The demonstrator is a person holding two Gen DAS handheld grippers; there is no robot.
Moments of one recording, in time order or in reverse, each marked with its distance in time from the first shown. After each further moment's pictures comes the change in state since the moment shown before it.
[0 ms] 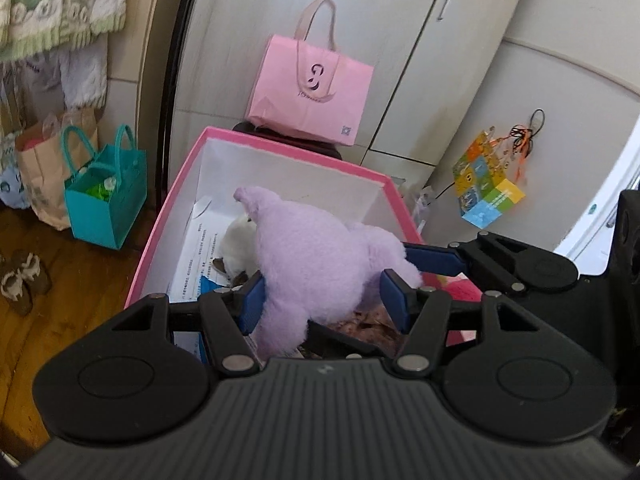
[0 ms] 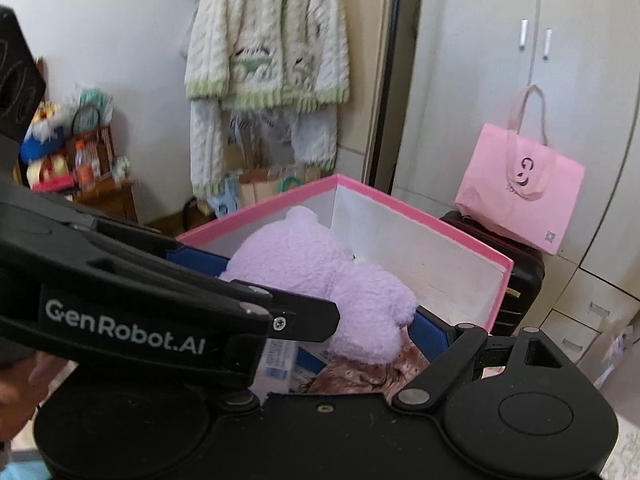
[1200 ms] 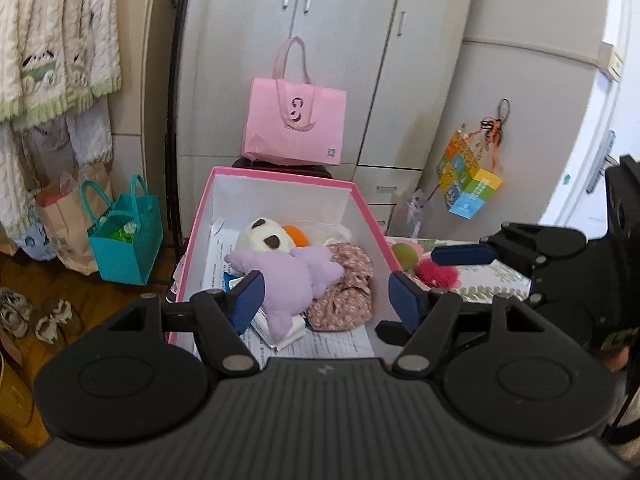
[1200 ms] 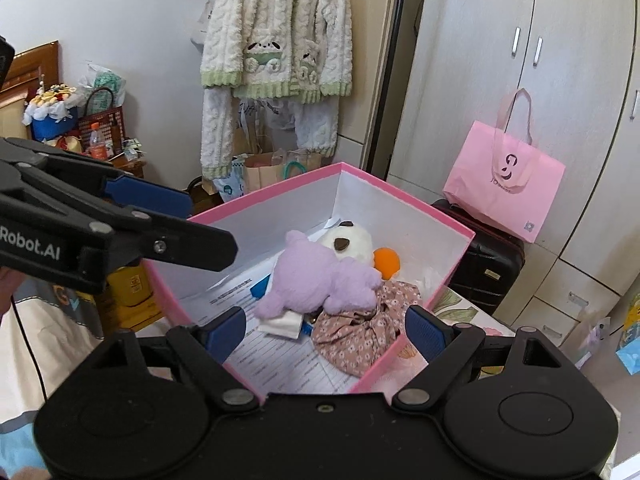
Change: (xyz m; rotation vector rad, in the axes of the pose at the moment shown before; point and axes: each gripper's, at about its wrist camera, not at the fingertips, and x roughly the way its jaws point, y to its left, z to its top) left arm -0.112 -0.041 -0.031 0.175 -0.083 0.023; right arm -0.096 0.014 -0.019 -0.033 0.028 -0.018
